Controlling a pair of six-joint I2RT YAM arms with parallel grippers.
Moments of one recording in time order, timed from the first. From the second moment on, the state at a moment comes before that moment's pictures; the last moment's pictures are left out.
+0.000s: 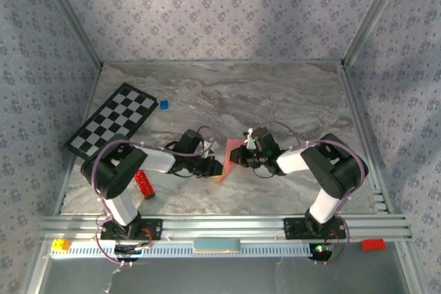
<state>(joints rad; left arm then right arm) -0.70 1.69 0.61 0.17 0.72 -0.73 0.61 1.70 0.53 0.46 -0.46 0.86</state>
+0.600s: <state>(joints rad) -0.70 1.64 0.63 0.12 0.67 -0.75 0.61 1.72 0.55 0.46 -0.48 0.86</state>
